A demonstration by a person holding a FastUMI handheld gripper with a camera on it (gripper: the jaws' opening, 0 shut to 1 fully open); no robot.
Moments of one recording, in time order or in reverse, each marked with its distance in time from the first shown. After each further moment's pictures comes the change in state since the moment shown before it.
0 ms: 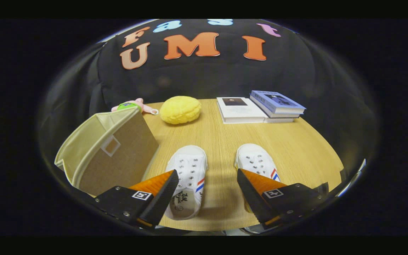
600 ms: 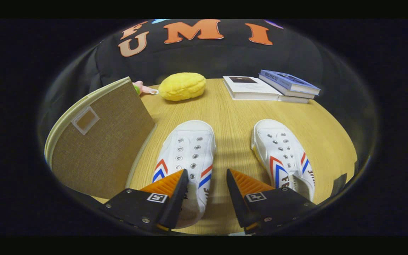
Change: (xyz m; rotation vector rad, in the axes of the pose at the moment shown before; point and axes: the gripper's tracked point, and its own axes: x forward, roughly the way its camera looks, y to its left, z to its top) arm 0.040 0.018 -0.044 0.049 0.133 0.066
